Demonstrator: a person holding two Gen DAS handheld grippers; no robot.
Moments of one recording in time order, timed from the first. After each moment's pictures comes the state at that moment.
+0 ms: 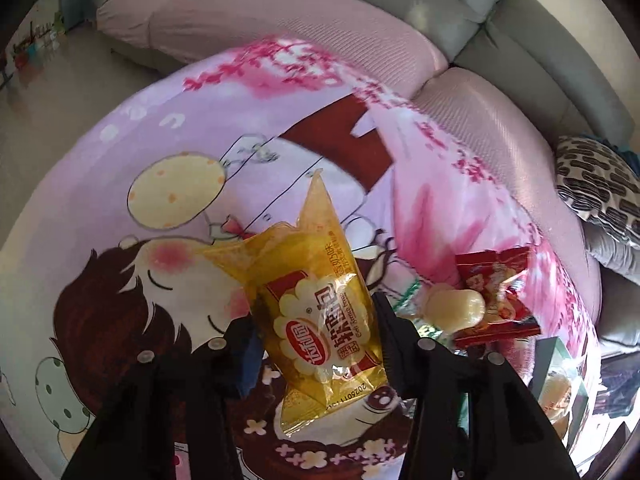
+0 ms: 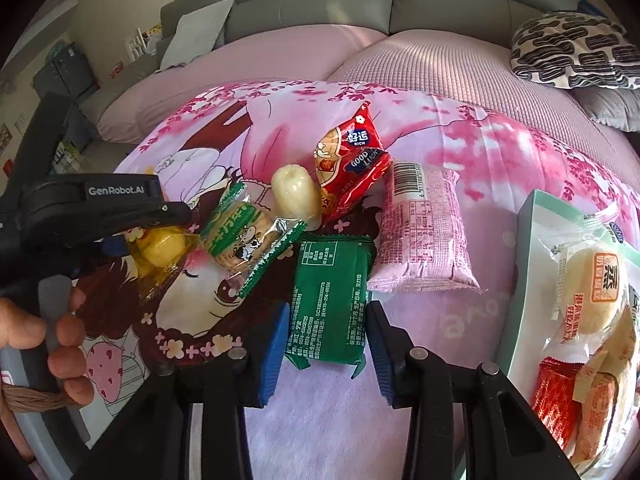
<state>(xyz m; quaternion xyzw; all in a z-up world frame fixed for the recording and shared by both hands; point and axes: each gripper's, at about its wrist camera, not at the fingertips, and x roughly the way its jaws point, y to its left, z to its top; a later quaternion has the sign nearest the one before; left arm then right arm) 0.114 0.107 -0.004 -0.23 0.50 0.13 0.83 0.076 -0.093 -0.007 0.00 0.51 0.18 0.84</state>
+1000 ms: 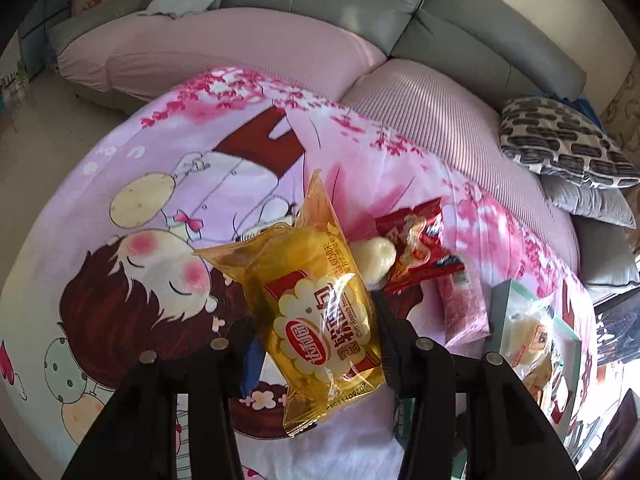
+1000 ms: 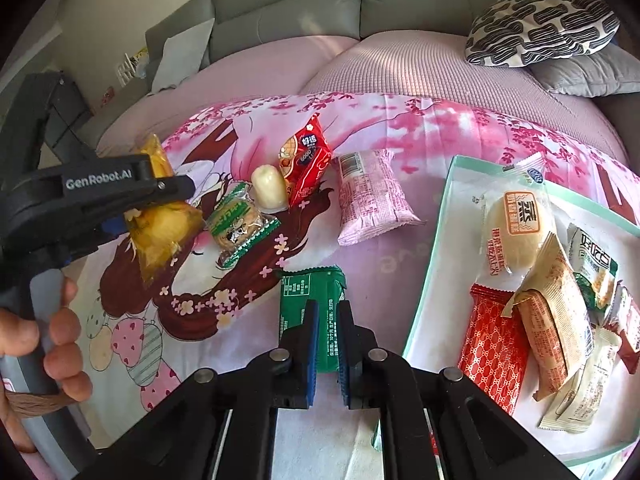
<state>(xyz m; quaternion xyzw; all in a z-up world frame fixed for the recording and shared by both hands) 0.086 0.052 0.031 -0.18 0.50 0.07 0.85 0.039 -0.140 0.022 0.03 0.51 0.17 0.84</state>
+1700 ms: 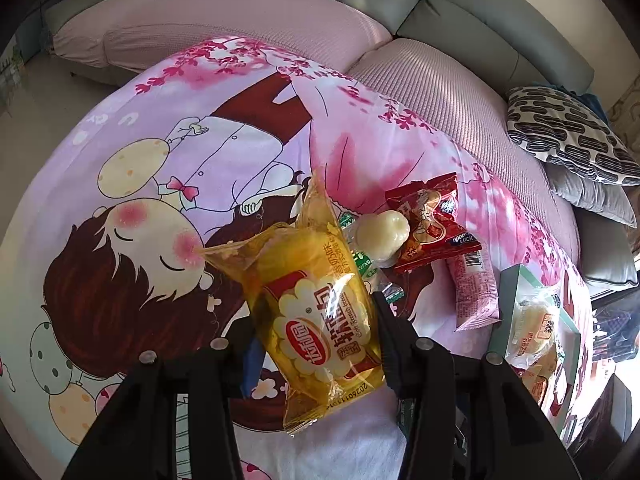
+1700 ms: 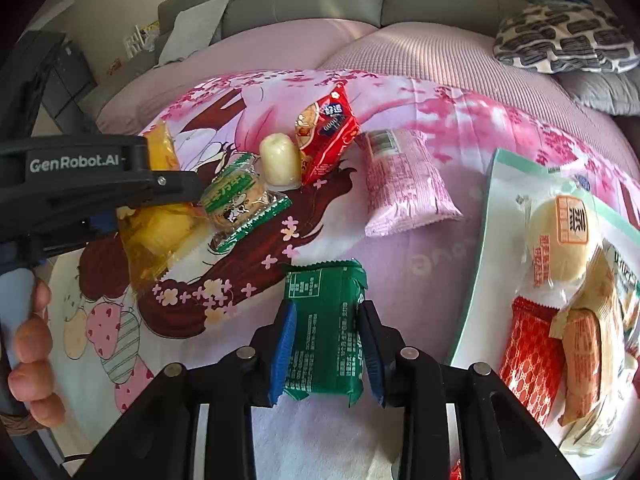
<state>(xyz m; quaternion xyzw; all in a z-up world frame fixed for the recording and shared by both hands) 0.088 0.058 0.011 -0.19 0.52 0.06 0.83 0.049 -0.112 -0.006 -0.02 0.51 0.17 0.84</state>
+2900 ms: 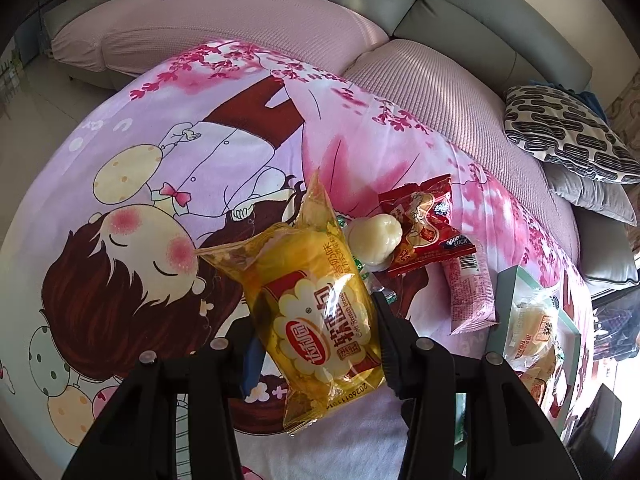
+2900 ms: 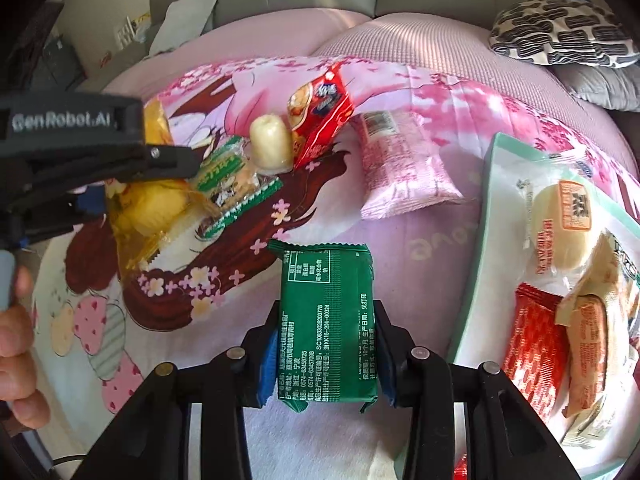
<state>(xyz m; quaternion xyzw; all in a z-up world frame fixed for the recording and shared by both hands) 0.091 0.051 0.015 -0.19 0.52 0.06 0.83 0.044 -0.117 -0.010 -0.01 0.53 0.16 0.83</state>
